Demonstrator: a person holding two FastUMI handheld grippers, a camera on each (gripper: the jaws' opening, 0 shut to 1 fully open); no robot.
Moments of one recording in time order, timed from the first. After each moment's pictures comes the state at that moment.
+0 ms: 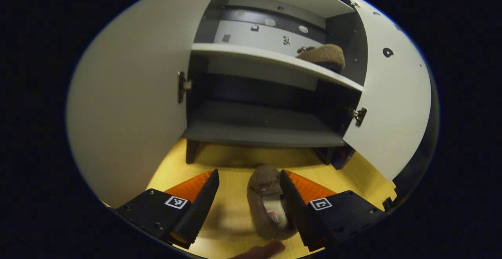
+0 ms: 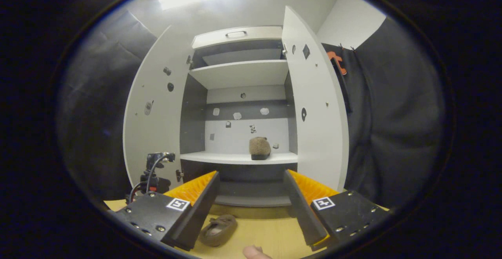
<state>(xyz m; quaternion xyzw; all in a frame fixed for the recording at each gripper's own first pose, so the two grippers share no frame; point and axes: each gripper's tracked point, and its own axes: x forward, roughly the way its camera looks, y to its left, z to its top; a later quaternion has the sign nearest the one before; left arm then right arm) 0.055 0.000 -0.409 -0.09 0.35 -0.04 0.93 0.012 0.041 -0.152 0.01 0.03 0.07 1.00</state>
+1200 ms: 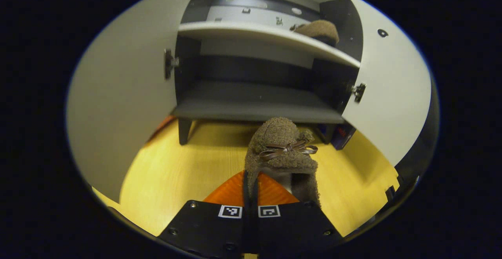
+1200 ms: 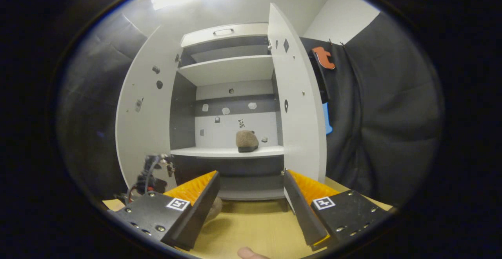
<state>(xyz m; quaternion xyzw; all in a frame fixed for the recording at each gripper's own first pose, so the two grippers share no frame) 0.046 -0.008 -0.374 -0.05 0.33 -0.03 0.94 0.003 0.008 -0.166 0.03 0.04 0.04 1.00</state>
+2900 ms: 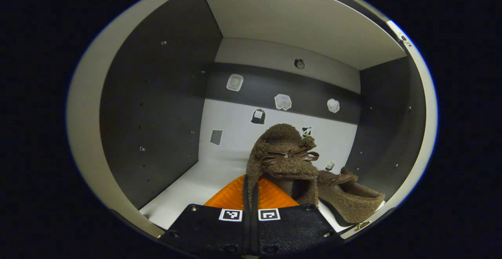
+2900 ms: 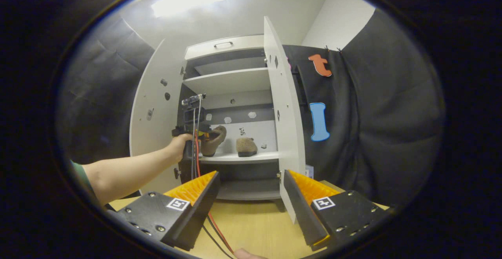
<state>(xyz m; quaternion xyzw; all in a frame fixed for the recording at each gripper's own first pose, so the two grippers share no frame) 0.372 0.040 -0.176 -0.06 0.14 0.07 0.99 -0.042 -0.017 -0.158 0.04 0.01 0.06 1.00</state>
